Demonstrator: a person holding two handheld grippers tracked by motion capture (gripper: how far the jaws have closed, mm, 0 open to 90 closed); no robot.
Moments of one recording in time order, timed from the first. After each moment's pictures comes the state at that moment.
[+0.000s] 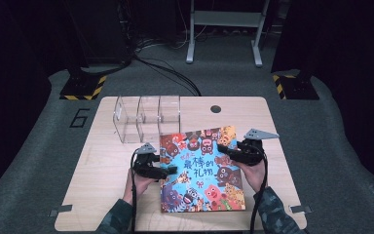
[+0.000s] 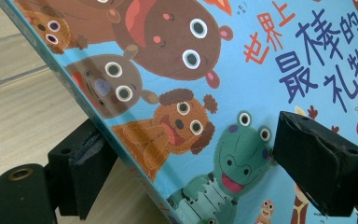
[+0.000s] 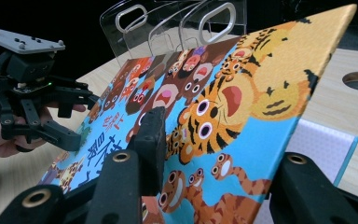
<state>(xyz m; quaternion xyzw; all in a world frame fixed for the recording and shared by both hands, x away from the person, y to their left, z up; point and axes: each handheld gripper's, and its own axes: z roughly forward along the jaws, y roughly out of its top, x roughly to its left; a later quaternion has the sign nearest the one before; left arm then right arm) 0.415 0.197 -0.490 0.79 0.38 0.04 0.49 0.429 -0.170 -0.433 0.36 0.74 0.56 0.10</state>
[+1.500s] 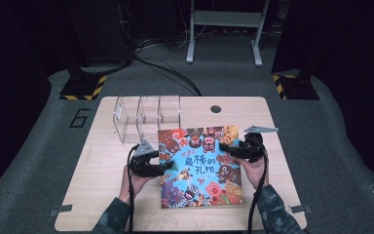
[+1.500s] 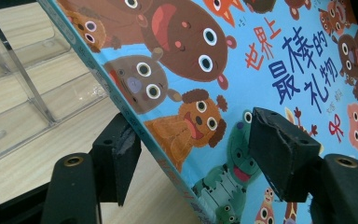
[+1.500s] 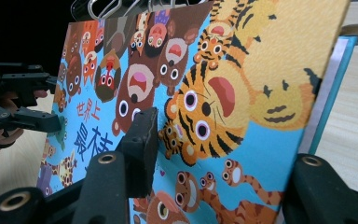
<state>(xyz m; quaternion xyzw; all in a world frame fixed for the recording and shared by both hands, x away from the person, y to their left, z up) 0.402 0.200 -0.460 0.80 0.35 0.13 0.47 0.443 -0.175 -0.432 0.43 0.74 0.51 0.06</state>
